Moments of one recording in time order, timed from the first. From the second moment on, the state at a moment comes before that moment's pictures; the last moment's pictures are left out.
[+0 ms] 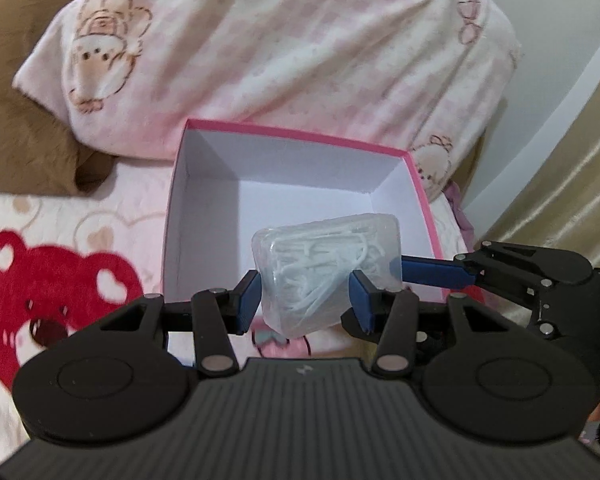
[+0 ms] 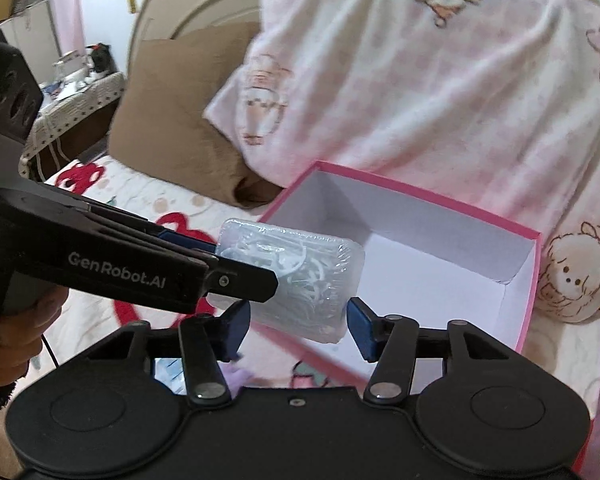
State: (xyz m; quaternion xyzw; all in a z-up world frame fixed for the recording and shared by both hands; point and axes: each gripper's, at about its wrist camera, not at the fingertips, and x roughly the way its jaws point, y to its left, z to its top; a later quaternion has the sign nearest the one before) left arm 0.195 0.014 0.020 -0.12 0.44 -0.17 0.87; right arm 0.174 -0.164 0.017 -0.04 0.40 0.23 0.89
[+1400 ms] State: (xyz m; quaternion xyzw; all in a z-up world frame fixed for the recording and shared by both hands) left arm 0.347 -0.031 -0.089 -0.11 0.51 -0.09 0.85; right arm 0.343 -0.168 -0.097 -0.03 0.52 0.14 0.84
